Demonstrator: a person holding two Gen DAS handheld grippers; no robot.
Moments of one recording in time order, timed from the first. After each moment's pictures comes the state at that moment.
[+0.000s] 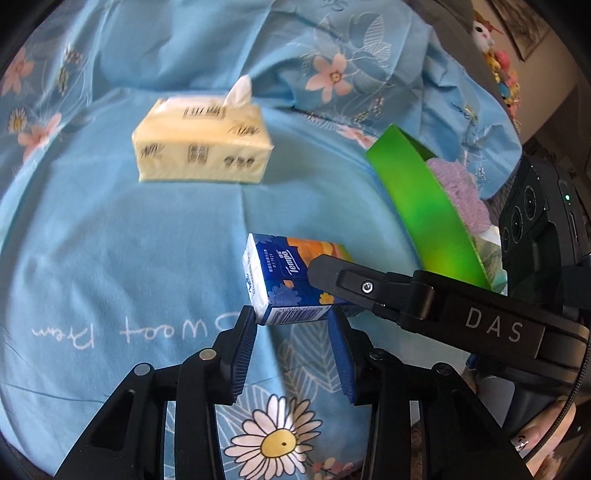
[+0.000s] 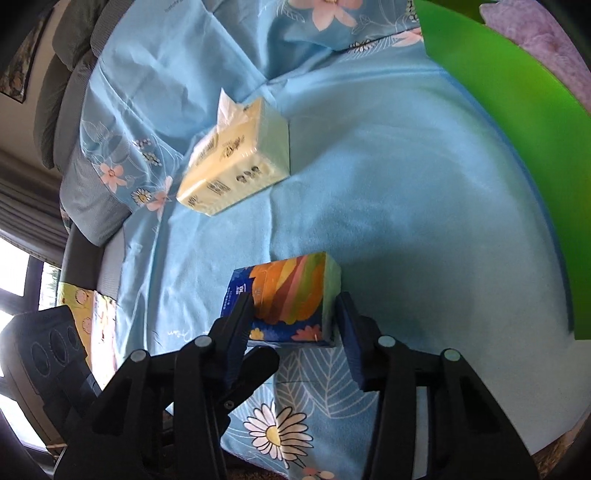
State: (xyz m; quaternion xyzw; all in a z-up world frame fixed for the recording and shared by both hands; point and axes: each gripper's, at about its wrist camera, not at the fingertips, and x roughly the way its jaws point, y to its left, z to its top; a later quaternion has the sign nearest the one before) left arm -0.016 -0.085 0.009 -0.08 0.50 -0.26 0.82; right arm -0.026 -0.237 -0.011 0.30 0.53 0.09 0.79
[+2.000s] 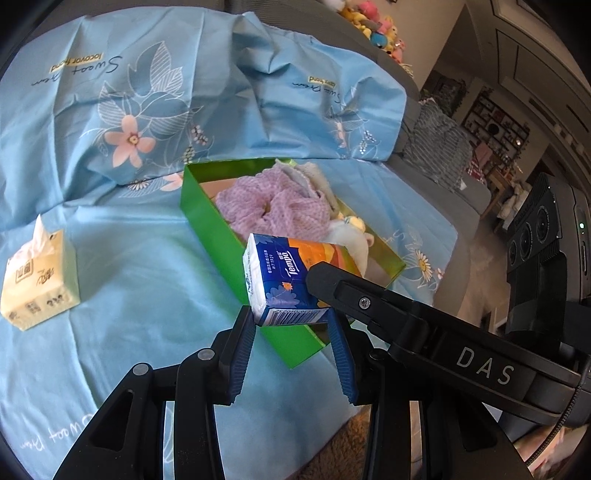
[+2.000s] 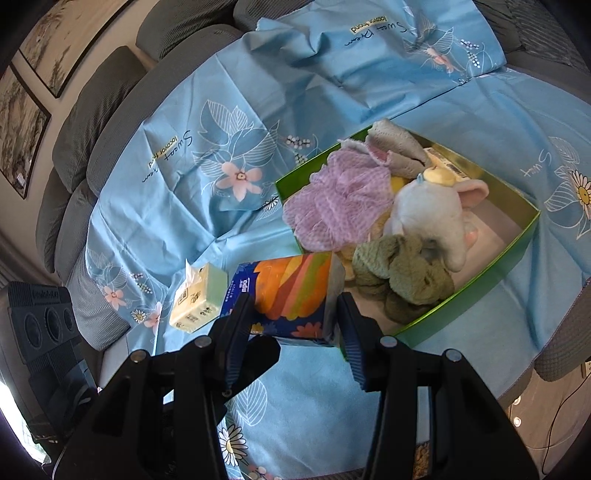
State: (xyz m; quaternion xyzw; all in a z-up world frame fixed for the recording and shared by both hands) left arm -0.048 -0.250 0.085 0.02 0.43 -0.42 0.80; right arm -0.119 -0.375 0.074 0.34 0.35 -0.06 0.87
